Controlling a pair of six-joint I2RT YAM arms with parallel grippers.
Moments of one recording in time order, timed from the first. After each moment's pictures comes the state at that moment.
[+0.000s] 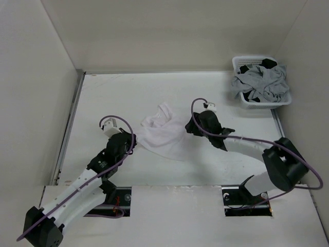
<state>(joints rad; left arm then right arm) -0.57 0.64 0.36 -0.16 -0.44 -0.90 0.60 1.53 0.76 0.14 0.18 0.71</state>
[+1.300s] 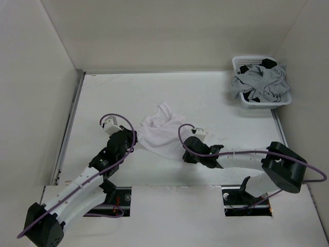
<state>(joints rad) -0.58 0.70 0.36 -0.06 -0.46 -0.89 1.00 1.44 0.61 -0.10 0.30 0.99</state>
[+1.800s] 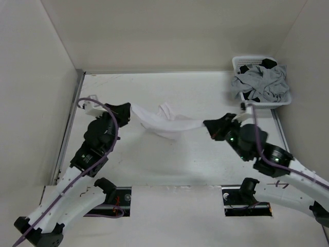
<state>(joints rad) -0.58 0.67 0.71 -0.11 -0.47 -0.80 1.00 0.77 0.87 -0.38 0.51 0.79</state>
